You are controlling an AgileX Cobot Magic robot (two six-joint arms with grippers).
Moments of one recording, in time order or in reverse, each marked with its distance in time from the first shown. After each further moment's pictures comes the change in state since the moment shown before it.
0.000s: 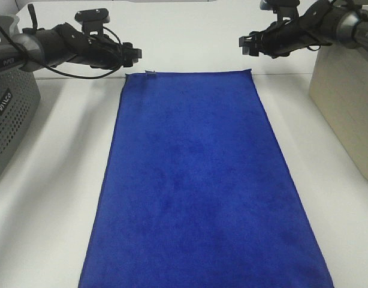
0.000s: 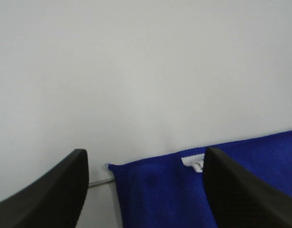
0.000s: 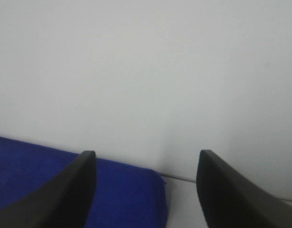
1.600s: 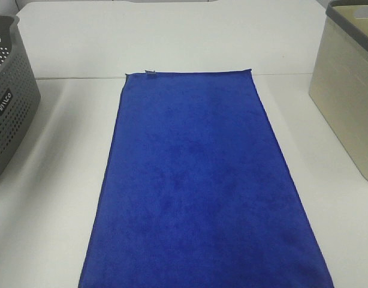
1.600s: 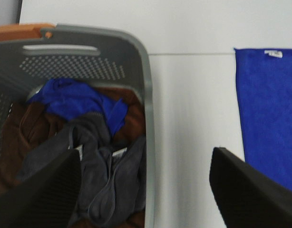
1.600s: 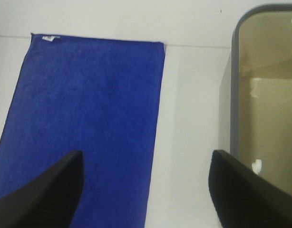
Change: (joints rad) left arm 0.169 -0.870 0.277 0.615 0.958 -0.469; right arm -0.004 -0.995 0.392 -0.393 0.831 0.462
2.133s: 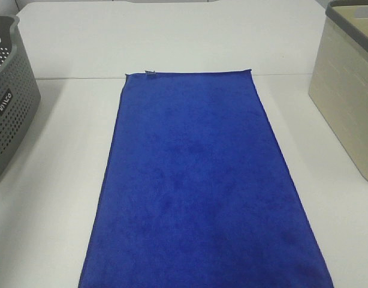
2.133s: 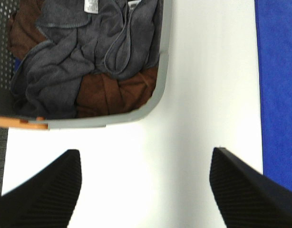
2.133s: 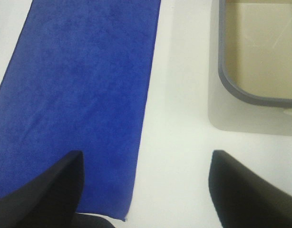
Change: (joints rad) left arm 0.000 -0.805 0.886 0.024 0.007 -0.026; right arm 0.000 -0.814 0.727 -0.045 0.003 0.000
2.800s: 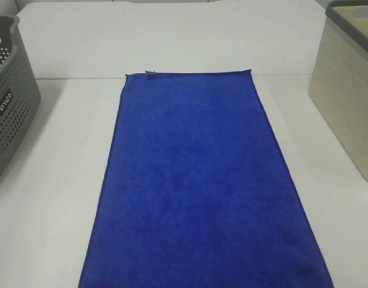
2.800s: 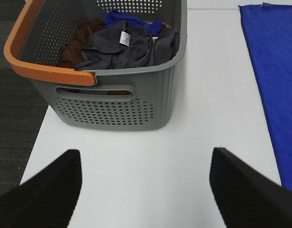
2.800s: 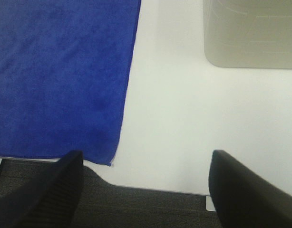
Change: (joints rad) left arm 0.000 -0.796 0.400 0.060 -0.049 -0.003; right arm 0.000 -0.614 0.547 -0.038 0.001 0.020
